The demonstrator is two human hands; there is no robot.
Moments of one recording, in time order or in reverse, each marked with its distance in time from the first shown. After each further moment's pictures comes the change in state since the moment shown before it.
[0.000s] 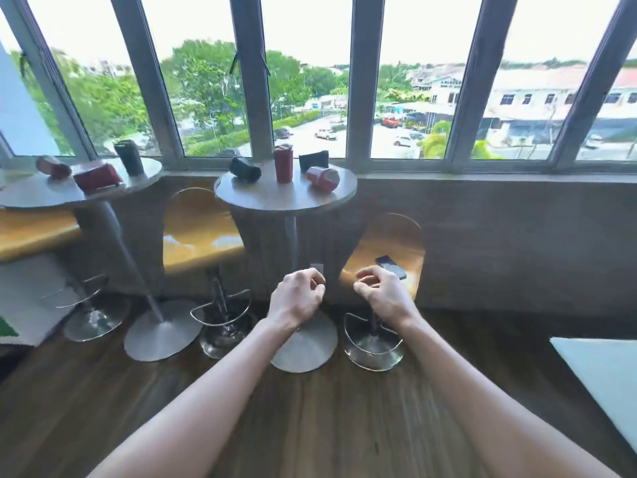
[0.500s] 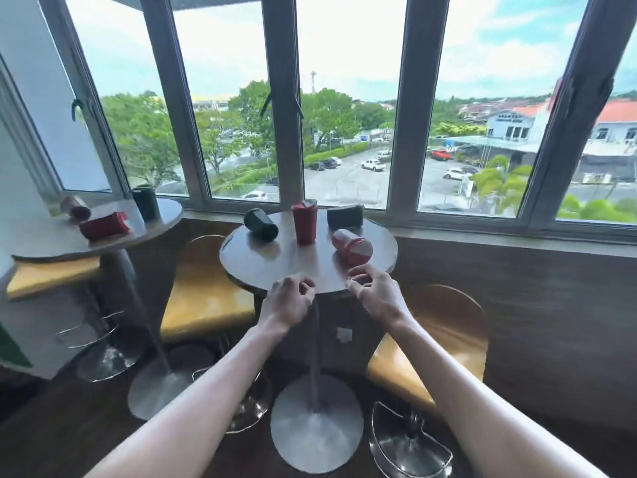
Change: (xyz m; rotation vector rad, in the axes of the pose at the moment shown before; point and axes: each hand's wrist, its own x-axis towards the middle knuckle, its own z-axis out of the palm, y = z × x) left_hand 0.297 -0.012 -0.011 -0.016 0.199 -0.088; right_hand 0.328 -0.038 0.016 0.046 -0.081 -0.195
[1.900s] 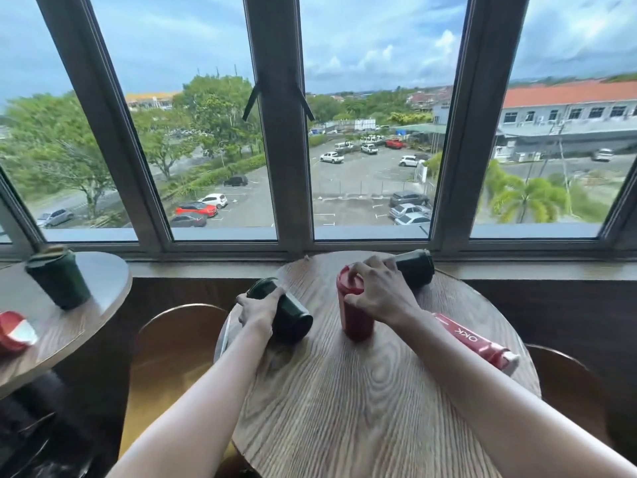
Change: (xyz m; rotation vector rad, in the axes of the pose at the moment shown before) left_hand 0.467 -0.224 0.026 -0.614 0.116 -0.714; right_hand 0.393 -0.012 0.170 -0.772 0.003 -0.068
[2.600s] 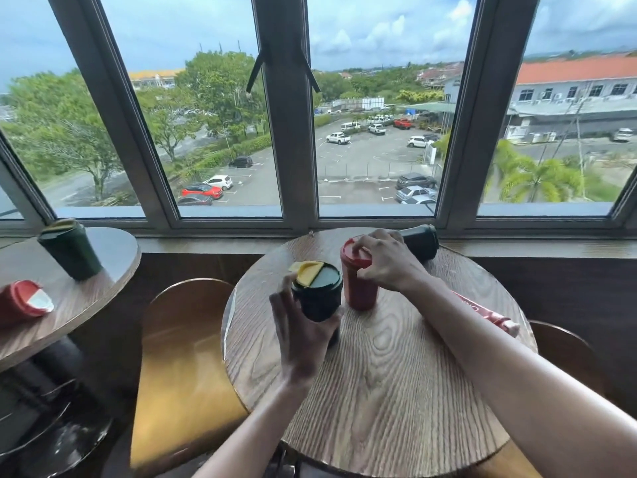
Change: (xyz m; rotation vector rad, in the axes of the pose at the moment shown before) left_hand -0.128 -0.071 -0.006 0.111 0.008 0.871; right_hand -0.005 0.005 -0.010 0.080 -0.090 -0.013
